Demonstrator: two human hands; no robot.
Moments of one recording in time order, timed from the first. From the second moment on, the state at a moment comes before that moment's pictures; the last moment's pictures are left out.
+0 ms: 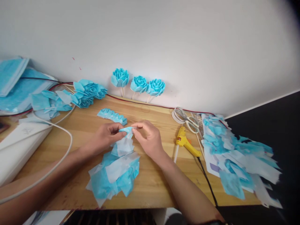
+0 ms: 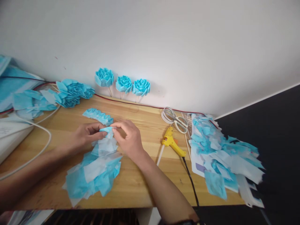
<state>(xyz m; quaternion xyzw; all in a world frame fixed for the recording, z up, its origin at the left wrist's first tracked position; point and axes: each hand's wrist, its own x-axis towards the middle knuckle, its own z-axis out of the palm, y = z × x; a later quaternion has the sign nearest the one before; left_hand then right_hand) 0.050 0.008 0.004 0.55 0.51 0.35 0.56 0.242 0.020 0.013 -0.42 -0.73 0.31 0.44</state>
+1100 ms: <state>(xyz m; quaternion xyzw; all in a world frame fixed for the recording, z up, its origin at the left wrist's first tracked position) 0.049 0.009 0.005 0.55 0.47 0.36 0.58 0.252 0.022 0.016 -0.25 -0.88 -0.02 0.39</state>
